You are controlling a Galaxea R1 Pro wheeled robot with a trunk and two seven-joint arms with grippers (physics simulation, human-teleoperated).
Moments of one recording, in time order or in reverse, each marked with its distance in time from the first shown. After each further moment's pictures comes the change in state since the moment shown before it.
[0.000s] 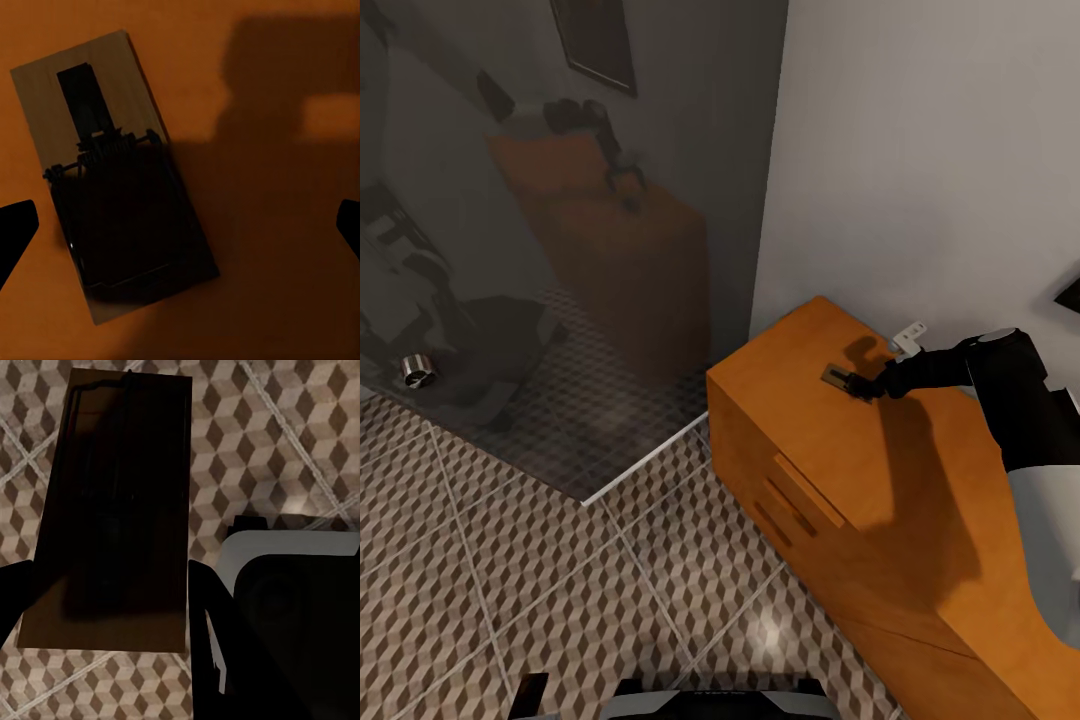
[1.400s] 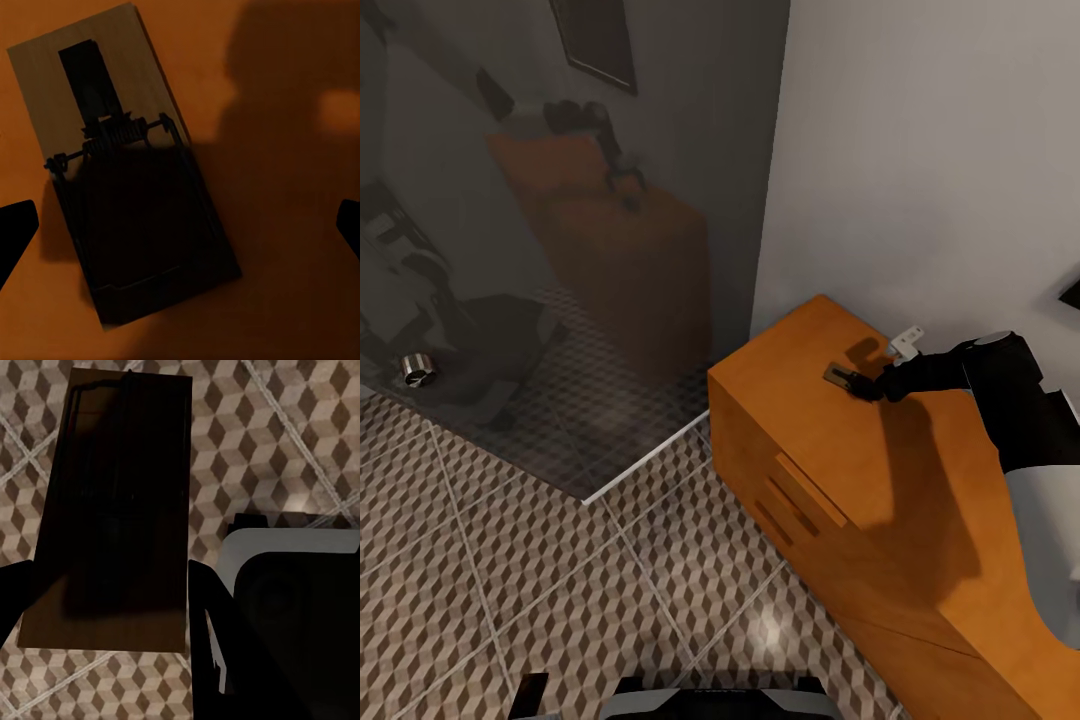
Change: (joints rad) left arm 0.000 0.000 0.000 0.000 0.000 0.000 0.000; right arm 0.002 0.003 0.003 0.023 -0.001 -0.001 -0.002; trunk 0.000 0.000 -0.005
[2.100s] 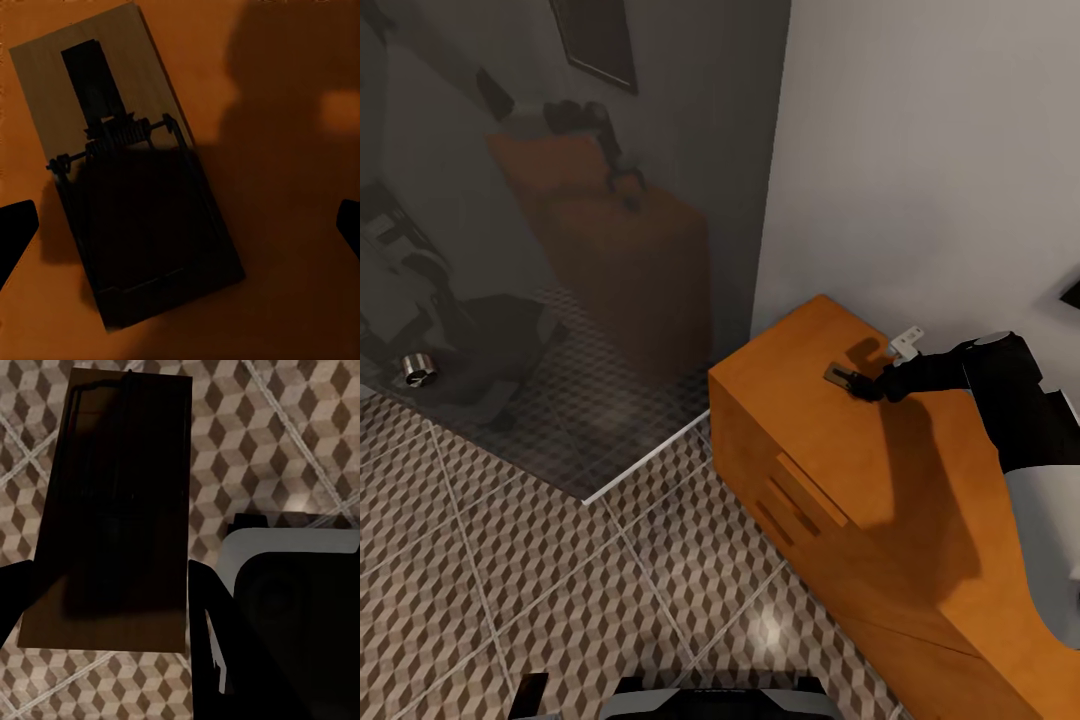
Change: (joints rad) left arm 0.000 0.000 0.000 0.000 0.000 0.000 0.000; right arm 0.000 0.000 0.000 0.002 0.000 0.000 0.000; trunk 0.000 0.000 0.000
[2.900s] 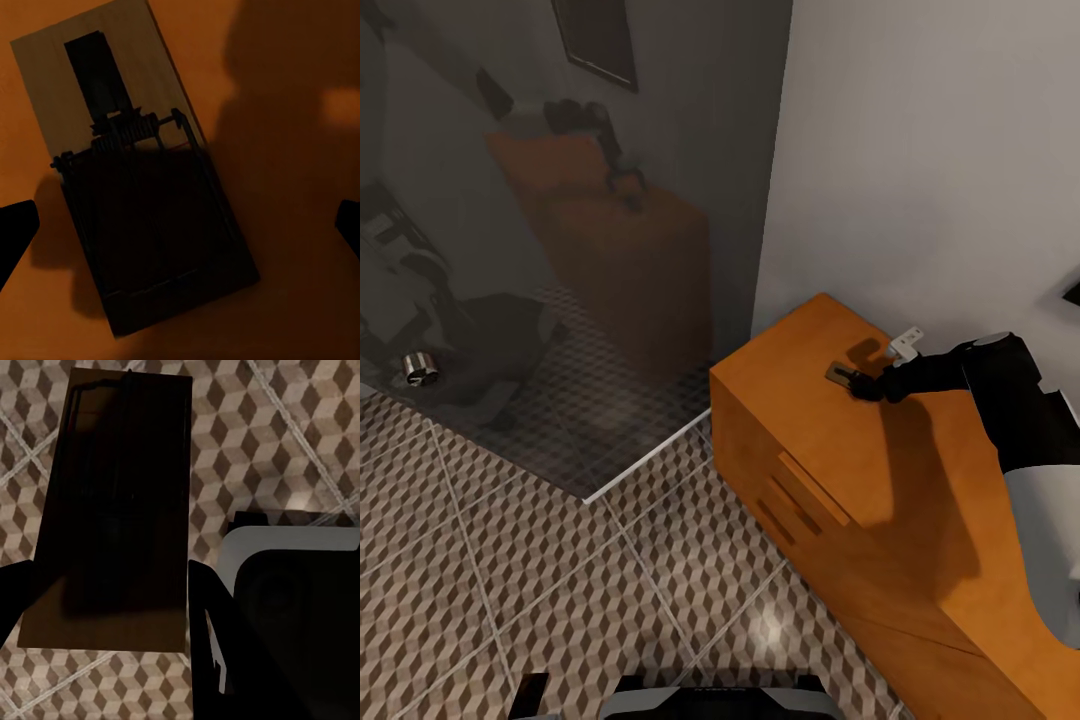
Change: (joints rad) left arm 0.000 0.000 0.000 0.000 0.000 0.000 0.000; right arm -0.001 0.001 0.000 0.008 0.000 0.000 -0.001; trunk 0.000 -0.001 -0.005
